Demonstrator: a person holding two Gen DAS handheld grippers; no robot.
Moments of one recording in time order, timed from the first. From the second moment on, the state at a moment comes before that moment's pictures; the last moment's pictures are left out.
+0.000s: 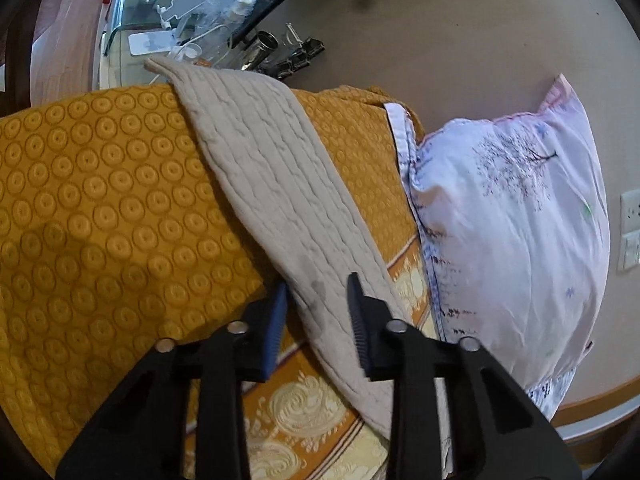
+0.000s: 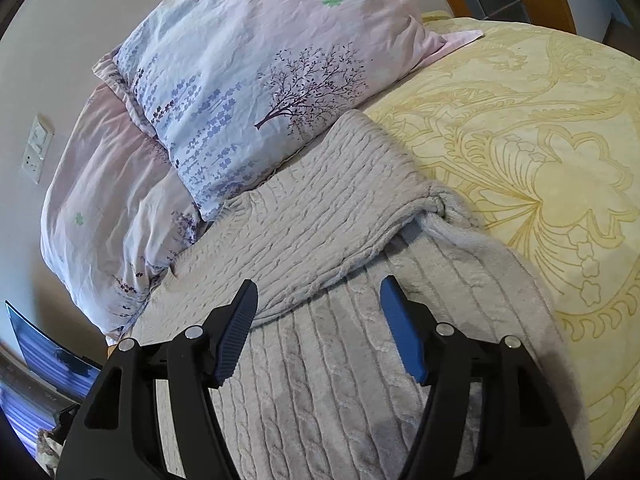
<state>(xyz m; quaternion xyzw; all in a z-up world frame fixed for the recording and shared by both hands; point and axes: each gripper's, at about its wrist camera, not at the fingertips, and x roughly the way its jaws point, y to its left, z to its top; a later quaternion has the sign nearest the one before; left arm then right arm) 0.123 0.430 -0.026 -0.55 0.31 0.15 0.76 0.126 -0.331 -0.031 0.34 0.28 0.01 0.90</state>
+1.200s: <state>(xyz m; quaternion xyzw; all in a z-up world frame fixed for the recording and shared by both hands) 0.207 0.026 0.025 -0.22 0.44 -0.25 0.84 0.133 -0.301 0.012 0.26 0.33 0.08 0.90</state>
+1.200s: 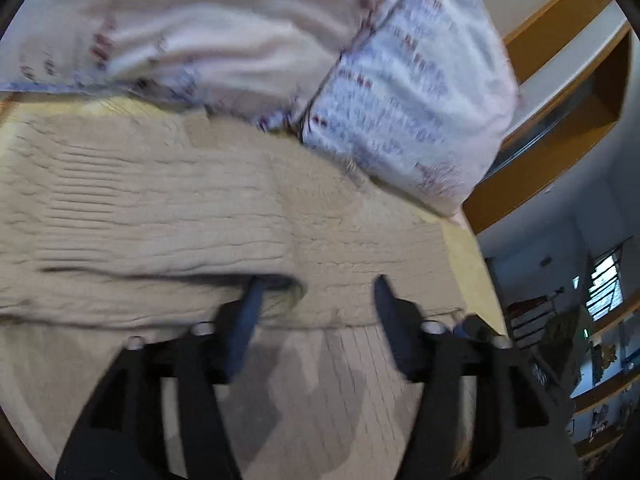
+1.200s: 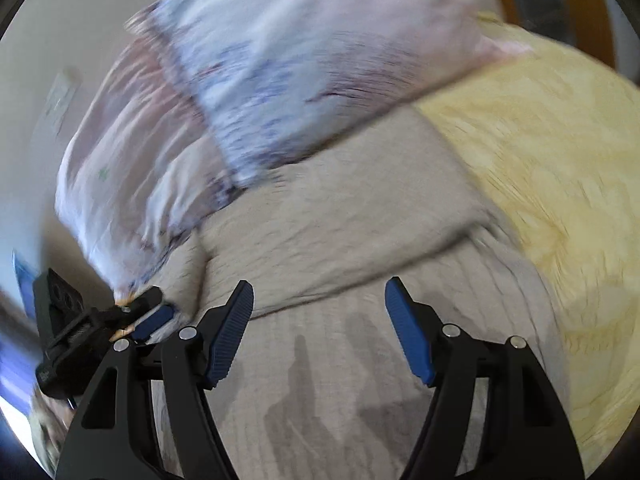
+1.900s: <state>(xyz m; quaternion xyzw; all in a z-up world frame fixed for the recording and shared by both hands) 0.206 0.180 -0.007 -0.30 0.46 -0.13 0.83 0.205 -0.025 0.015 -0.15 0.32 0.32 0.88</state>
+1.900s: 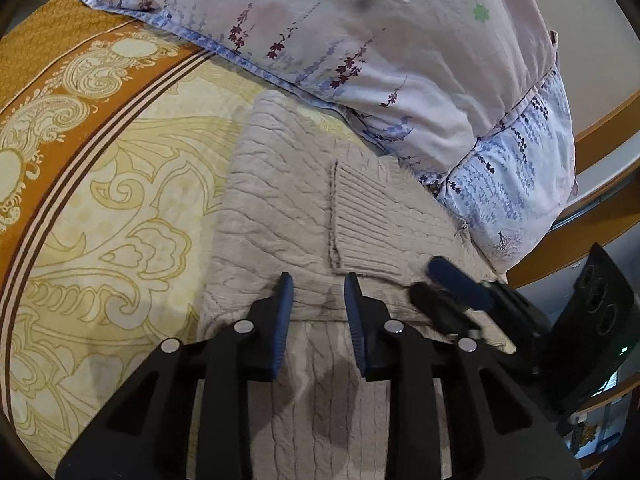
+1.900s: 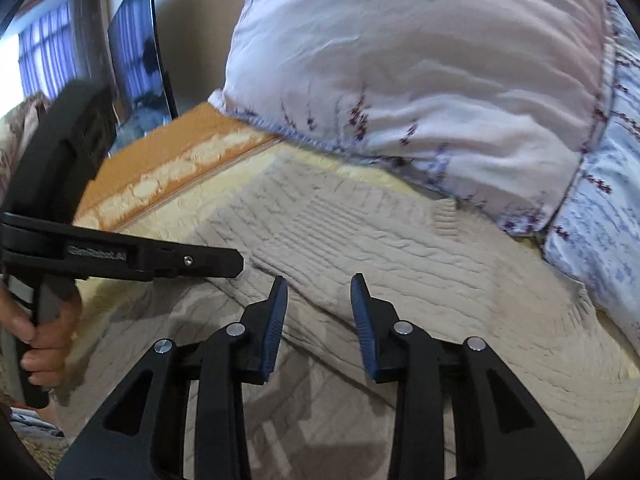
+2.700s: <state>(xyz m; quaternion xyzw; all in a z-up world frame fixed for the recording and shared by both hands) 0.205 0.173 -0.004 -0.29 0.45 -0.15 0.83 0.169 -0.257 0.008 0.29 0.27 0.08 0.91</state>
